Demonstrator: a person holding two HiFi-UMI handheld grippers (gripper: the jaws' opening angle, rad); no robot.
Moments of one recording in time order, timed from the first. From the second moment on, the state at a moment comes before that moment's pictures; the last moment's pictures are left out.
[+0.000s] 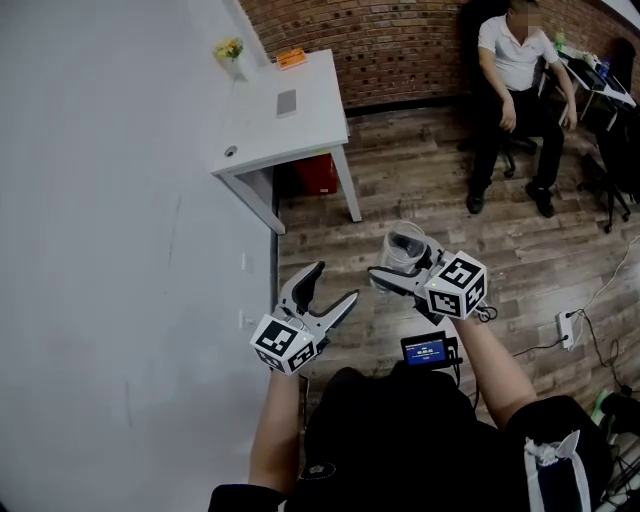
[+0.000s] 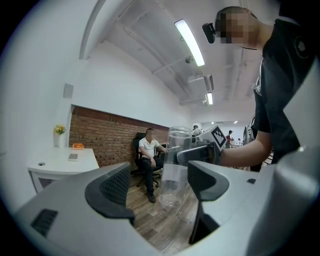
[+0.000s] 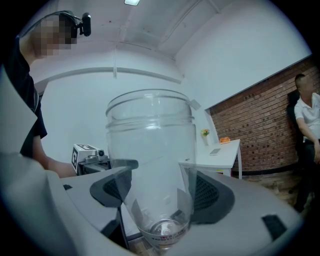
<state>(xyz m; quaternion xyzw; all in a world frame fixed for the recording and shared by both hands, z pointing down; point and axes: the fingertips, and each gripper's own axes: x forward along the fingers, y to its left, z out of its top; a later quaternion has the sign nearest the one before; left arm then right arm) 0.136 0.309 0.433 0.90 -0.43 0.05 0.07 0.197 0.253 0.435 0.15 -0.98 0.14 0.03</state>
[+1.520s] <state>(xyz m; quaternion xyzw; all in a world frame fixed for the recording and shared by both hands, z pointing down) -0.086 0.027 0.444 0.91 -0.42 0.02 0.07 -0.013 -0.016 0.439 0.19 -0.97 0.14 0.06</state>
